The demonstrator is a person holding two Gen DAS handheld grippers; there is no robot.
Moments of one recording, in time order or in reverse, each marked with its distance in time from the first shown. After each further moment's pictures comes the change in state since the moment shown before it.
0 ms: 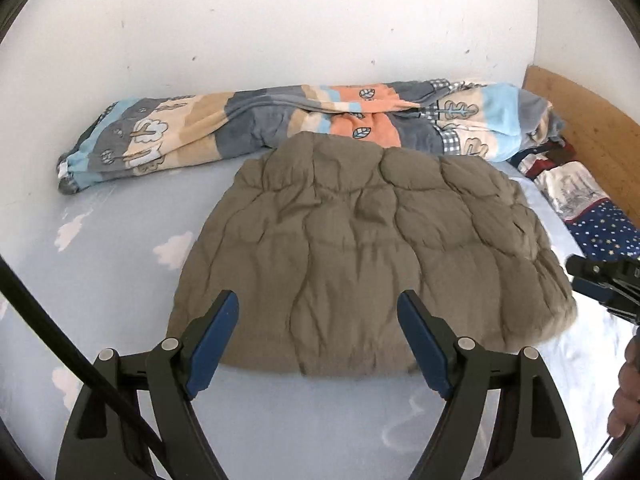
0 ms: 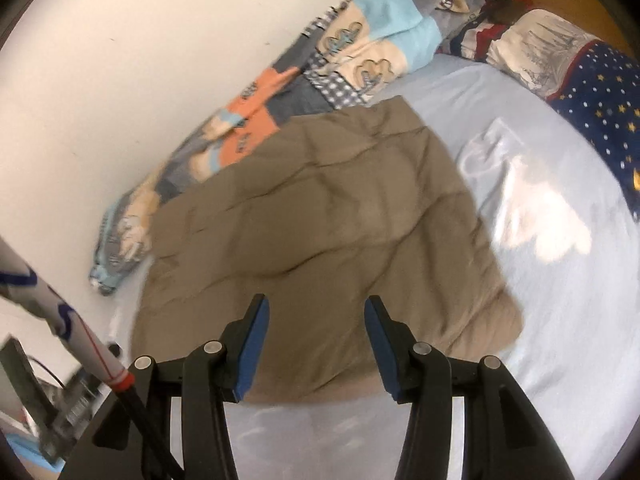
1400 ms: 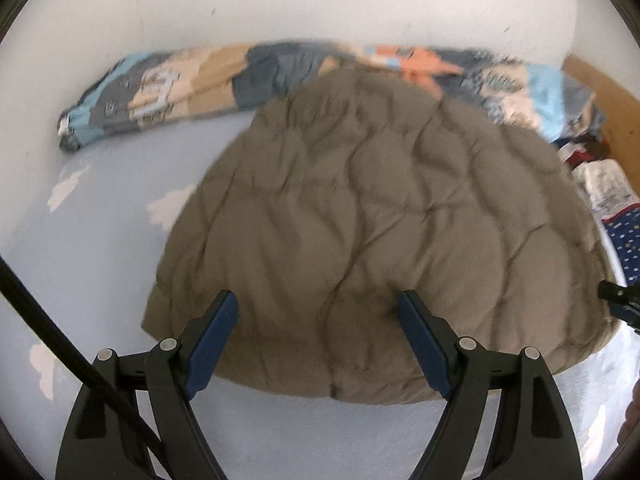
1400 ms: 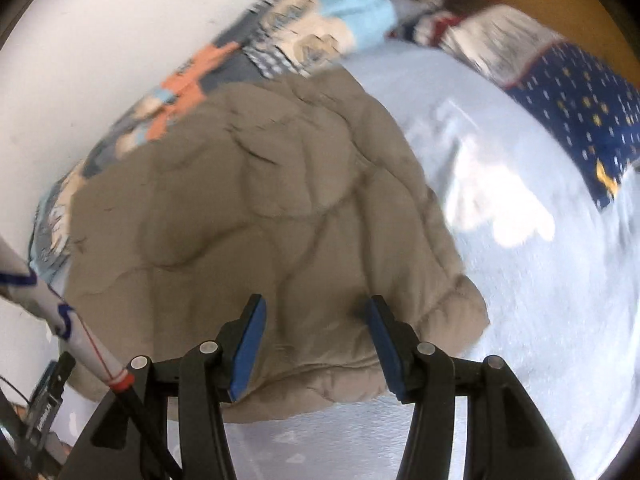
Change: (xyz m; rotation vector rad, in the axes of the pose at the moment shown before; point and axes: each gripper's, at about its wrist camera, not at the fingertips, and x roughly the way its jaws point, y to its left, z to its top) left arm 0.089 0.019 -0.011 -0.068 0.161 0.068; right arm 0.067 -0.035 0.002 0.013 0.066 -0.280
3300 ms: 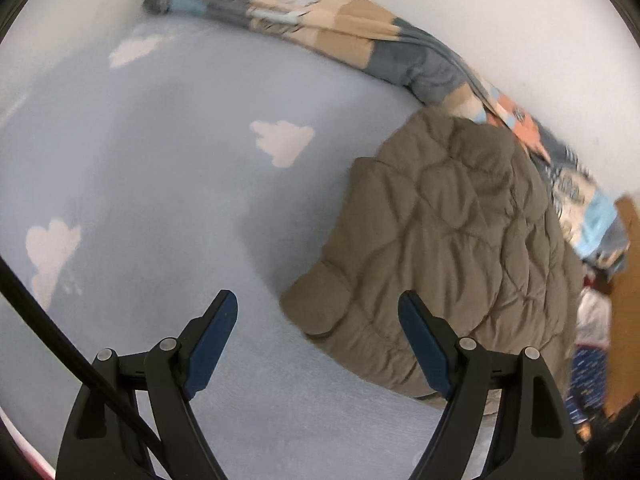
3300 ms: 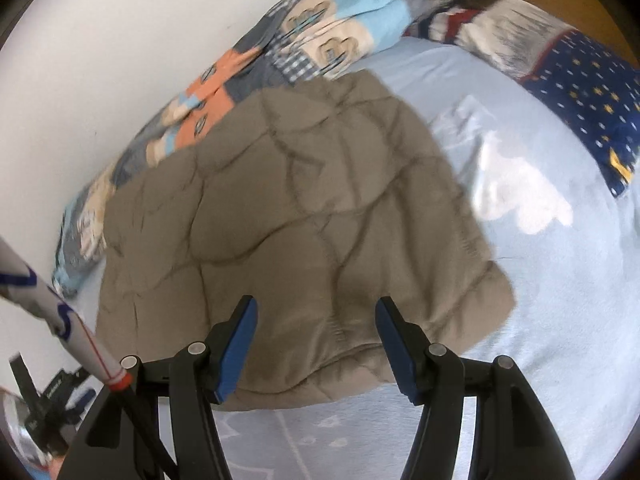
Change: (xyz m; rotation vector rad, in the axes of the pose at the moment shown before) left arm -0.005 0.143 -0.008 -0.529 0.153 -0.069; right arm -0.030 0.004 -0.004 0.047 -0.011 0.111
